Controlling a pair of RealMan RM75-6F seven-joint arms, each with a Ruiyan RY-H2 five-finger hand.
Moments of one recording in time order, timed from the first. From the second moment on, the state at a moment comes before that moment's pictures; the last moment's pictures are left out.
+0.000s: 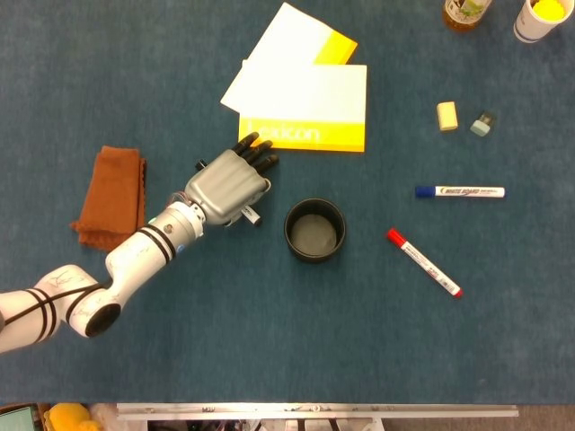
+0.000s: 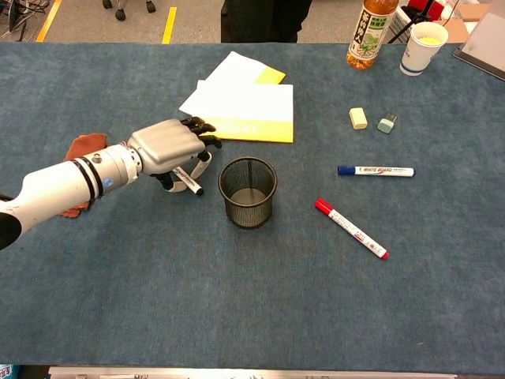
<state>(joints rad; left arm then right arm) -0.83 -1.62 -0.03 -1.27 1.40 0.76 0.32 0.04 -0.96 0.12 -1.60 -1.39 1.51 0.04</state>
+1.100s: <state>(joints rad) -0.86 -1.20 -0.21 -1.84 1.26 0.57 -0.34 0.05 -0.99 0.12 -1.59 -1.42 1.50 0.03</state>
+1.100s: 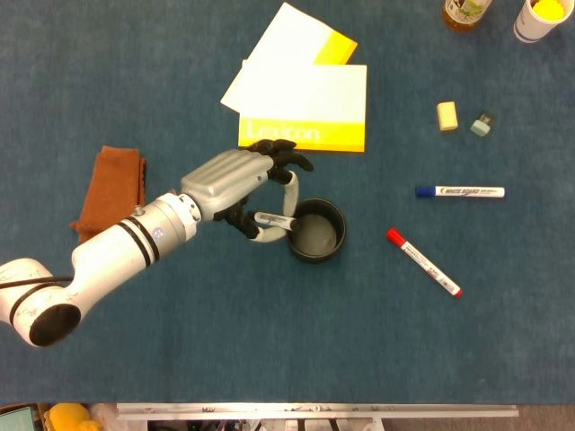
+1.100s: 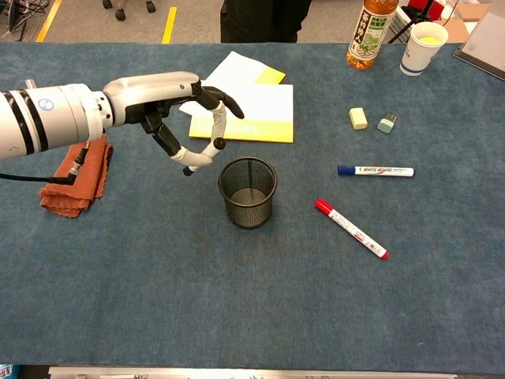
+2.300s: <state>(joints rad) -0.98 -1.33 -0.26 -1.72 0.92 0.45 -0.48 0.04 -0.98 0.12 -1.57 -1.42 1.51 0.07</state>
